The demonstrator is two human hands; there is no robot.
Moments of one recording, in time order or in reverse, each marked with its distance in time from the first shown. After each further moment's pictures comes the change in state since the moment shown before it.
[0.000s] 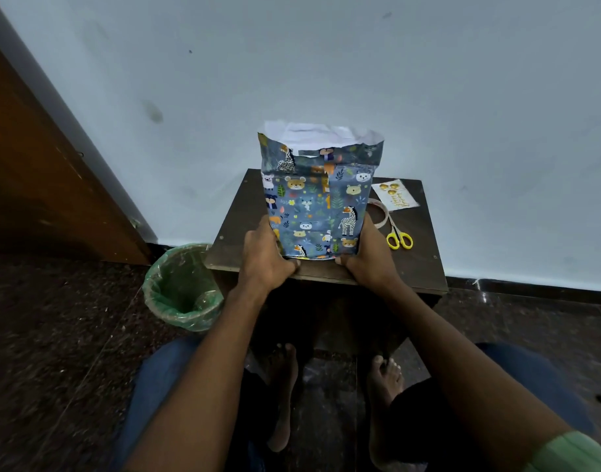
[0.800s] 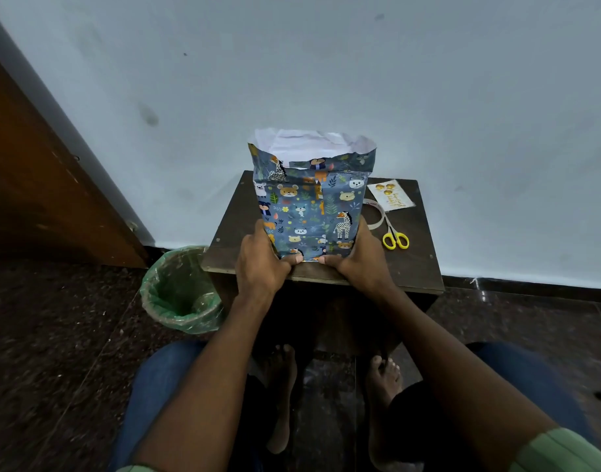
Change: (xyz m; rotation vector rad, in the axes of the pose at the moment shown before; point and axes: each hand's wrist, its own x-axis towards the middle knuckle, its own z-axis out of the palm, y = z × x) left_hand -0.004 -0.001 0.014 0.091 0.142 -0.094; right_hand -0.007 -0.006 0.005 0.032 0.026 0.057
